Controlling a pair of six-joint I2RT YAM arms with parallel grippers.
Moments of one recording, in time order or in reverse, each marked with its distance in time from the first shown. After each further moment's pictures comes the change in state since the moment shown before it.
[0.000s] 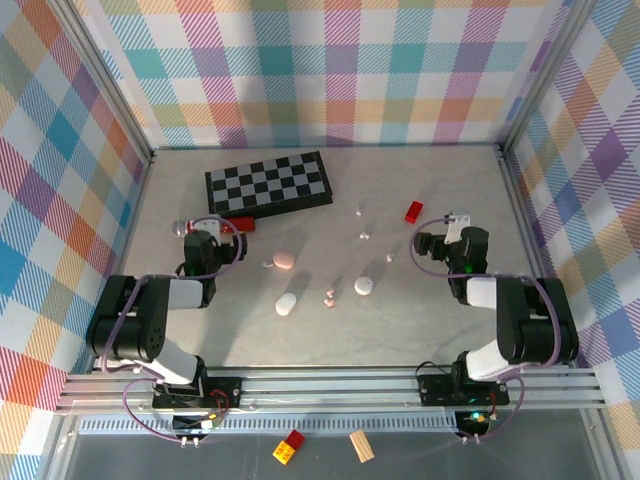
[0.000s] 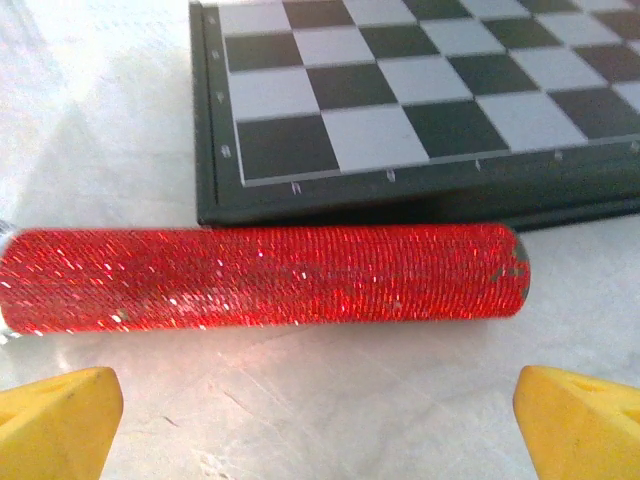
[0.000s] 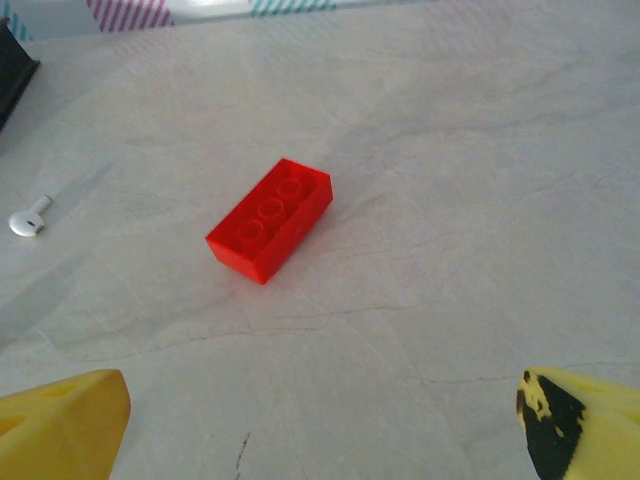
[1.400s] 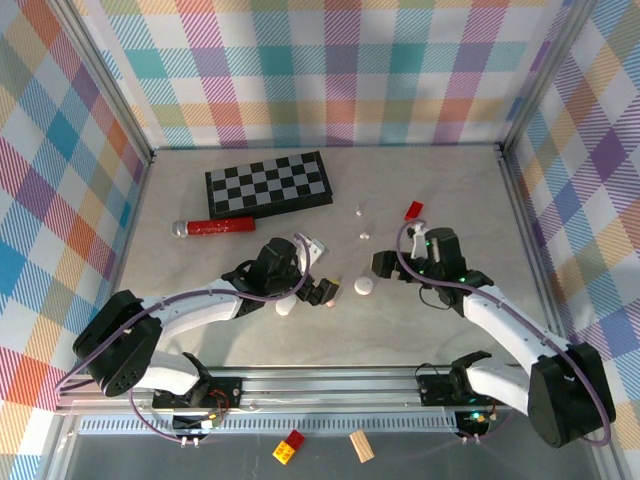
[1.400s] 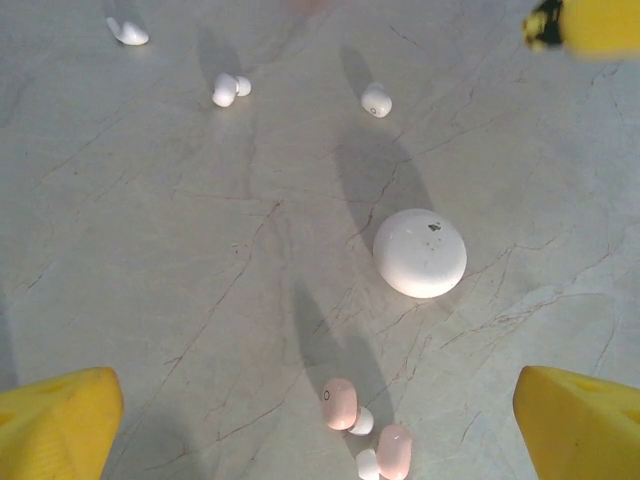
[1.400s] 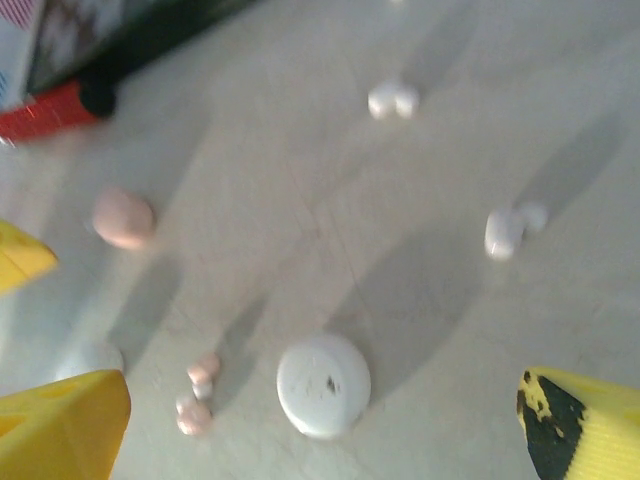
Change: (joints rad) left arm -0.685 -0.128 0.229 -0.531 0.242 0.038; right arm 0.400 -0.372 0.141 -0.821 -0.144 0.411
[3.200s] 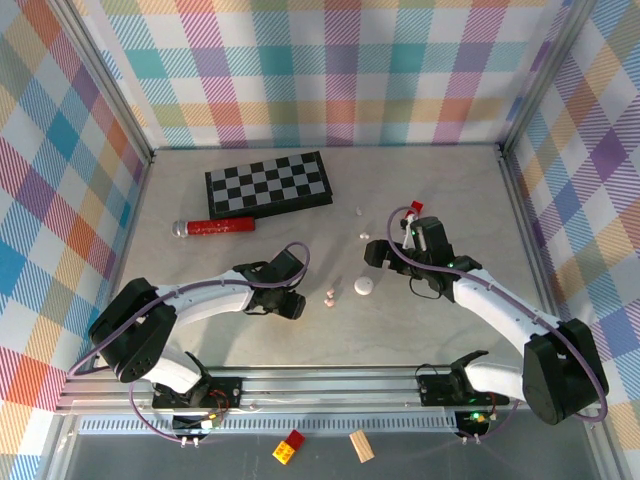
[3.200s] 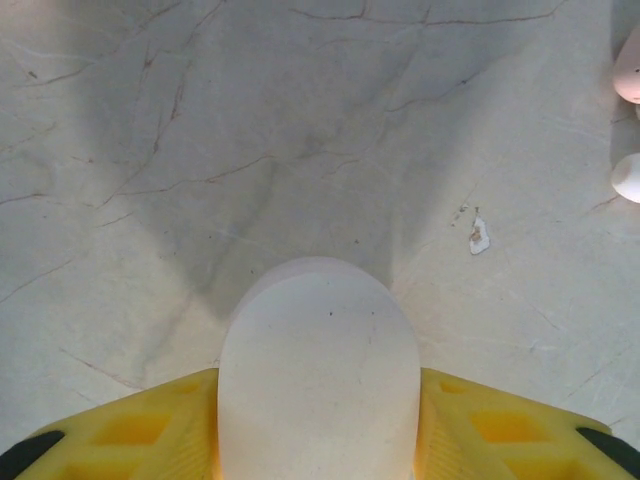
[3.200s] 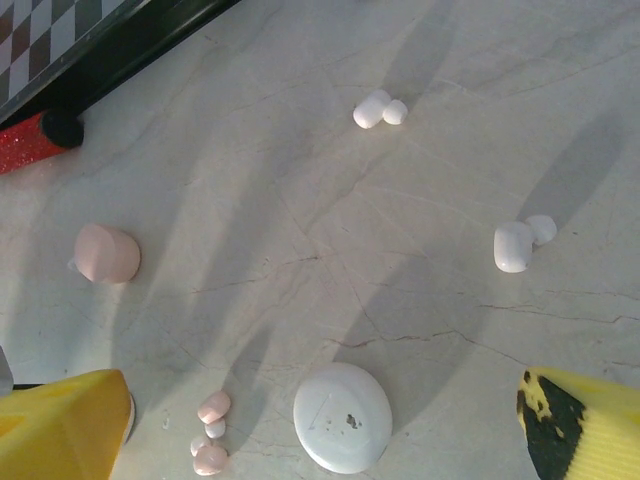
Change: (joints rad) left arm -0.023 0.099 0.092 -0.603 -0.178 -0.299; right arm 0.043 0.111 0.125 -0.043 0.094 0.121
